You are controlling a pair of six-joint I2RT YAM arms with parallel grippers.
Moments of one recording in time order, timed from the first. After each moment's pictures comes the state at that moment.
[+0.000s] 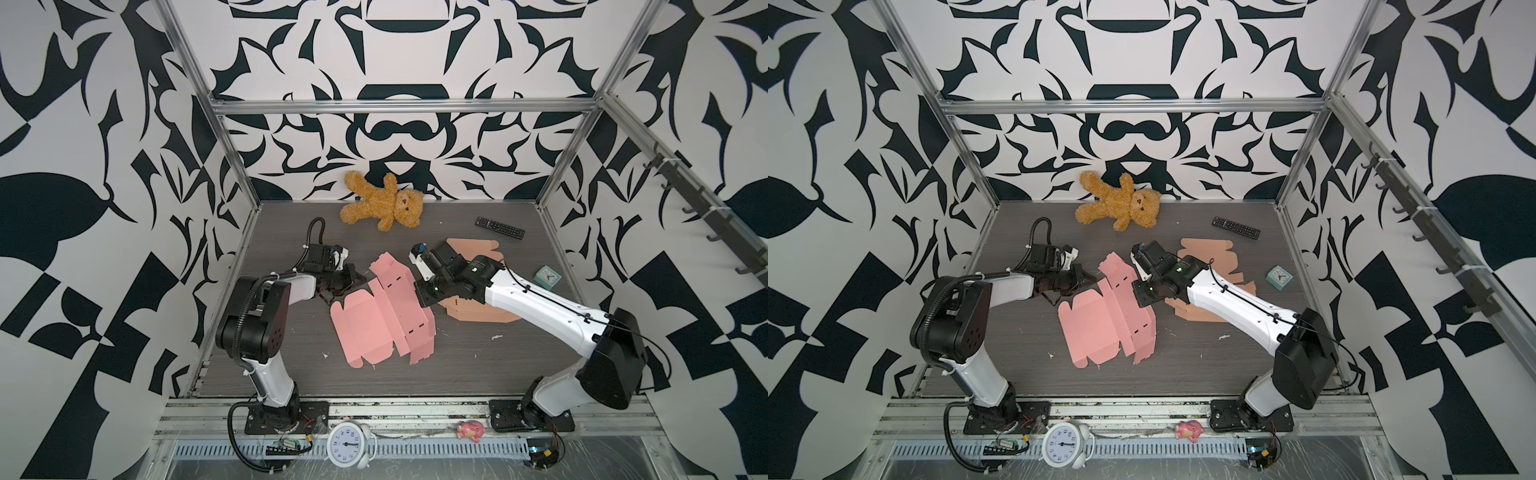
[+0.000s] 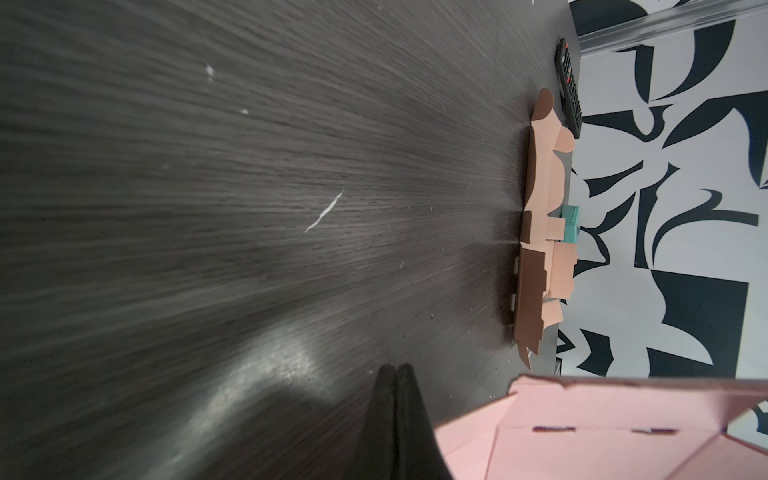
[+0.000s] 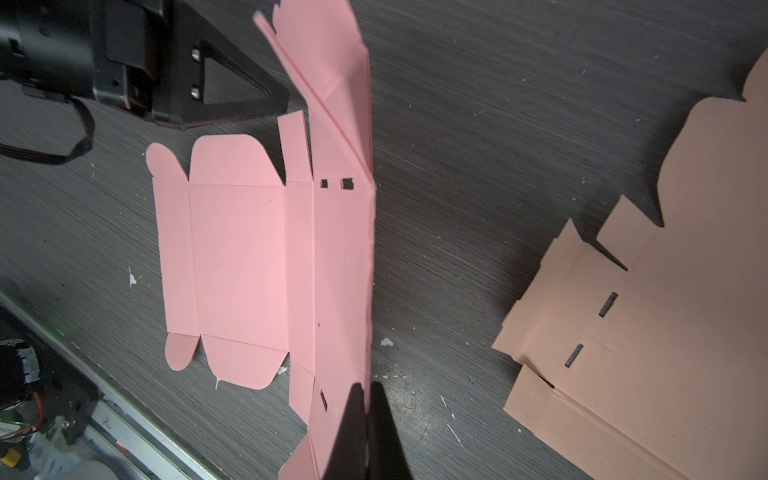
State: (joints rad) left arm -0.23 1.76 0.85 0.04 0.70 -0.61; right arm 0.78 1.51 1.26 -0.77 -0.04 0.34
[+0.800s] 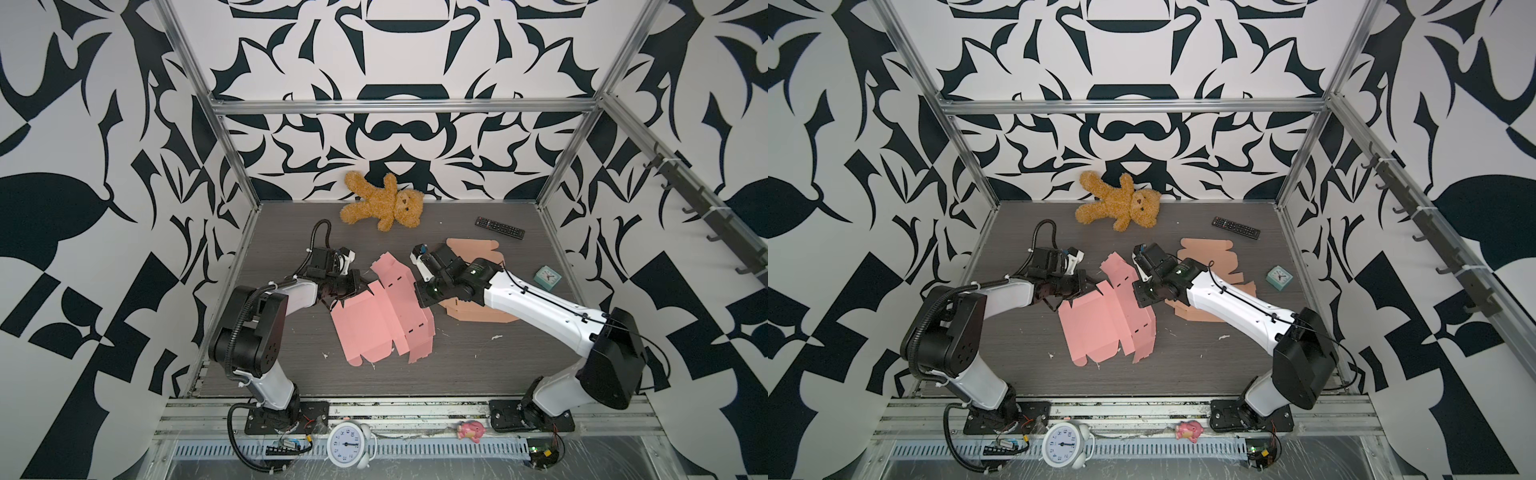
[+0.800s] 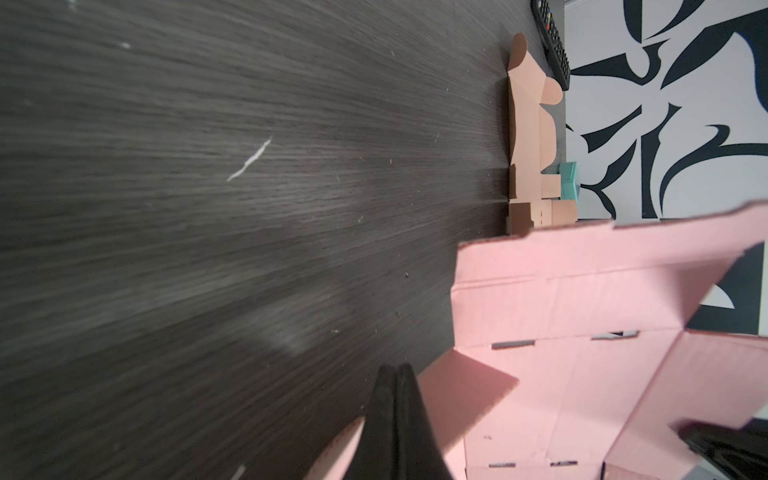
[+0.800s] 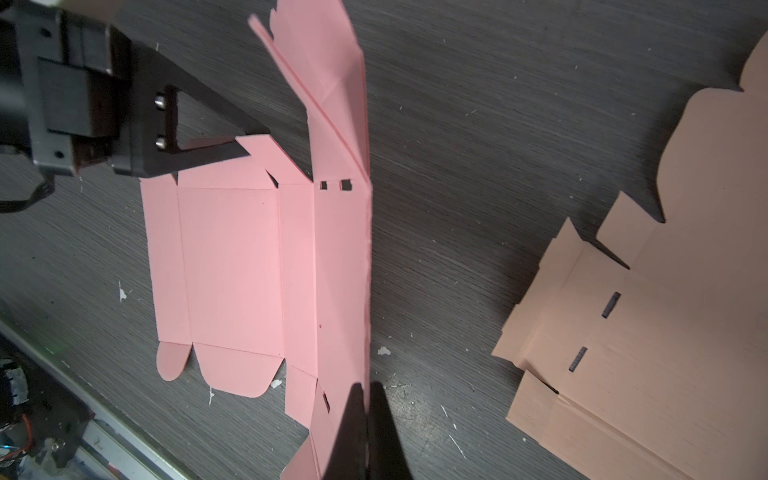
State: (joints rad) left arm -0.27 1.66 0.79 0.01 0.70 -0.53; right arm 0.78 1.51 1.22 -0.72 -0.02 0.37
